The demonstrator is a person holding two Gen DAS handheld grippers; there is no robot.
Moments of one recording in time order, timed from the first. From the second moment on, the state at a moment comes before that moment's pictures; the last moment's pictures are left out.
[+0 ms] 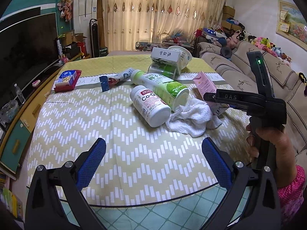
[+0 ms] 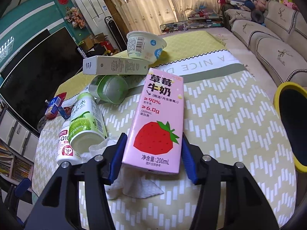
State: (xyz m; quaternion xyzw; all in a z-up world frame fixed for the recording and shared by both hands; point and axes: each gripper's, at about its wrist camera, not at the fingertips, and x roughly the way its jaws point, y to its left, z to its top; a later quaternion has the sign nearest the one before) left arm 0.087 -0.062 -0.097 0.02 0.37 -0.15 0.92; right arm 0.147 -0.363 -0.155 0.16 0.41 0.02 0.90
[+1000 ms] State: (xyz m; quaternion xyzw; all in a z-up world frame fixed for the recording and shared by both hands) left arm 0.095 -0.141 -0.095 0.07 0.37 -0.20 0.90; right arm 0.076 -0.591 -0.149 0.19 0.37 -0.19 0.89
